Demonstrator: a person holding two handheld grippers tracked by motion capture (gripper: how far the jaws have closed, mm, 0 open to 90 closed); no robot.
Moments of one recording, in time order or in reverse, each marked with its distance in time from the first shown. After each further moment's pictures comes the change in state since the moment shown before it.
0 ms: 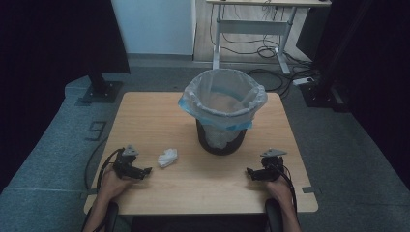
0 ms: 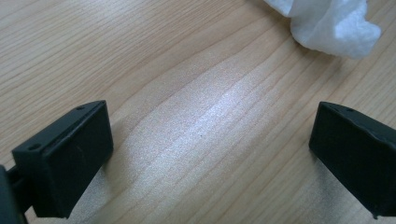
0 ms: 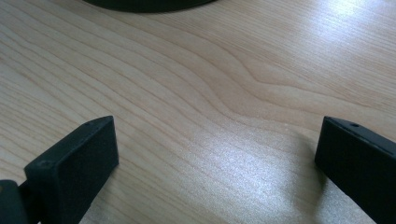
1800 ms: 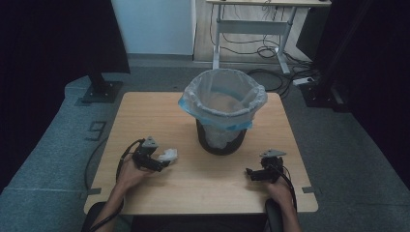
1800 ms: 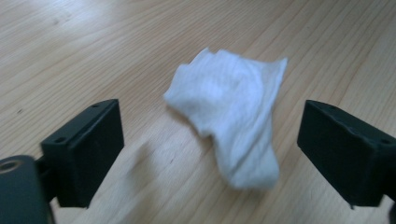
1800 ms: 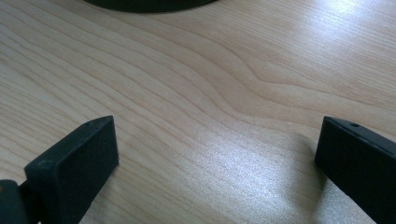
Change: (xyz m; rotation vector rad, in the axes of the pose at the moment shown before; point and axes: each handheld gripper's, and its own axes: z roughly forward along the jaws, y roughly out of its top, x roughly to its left) left arm -0.035 0.063 0.023 -0.018 -0.094 0.107; right arm 0.003 0.000 -0.001 0.002 -0.008 0.008
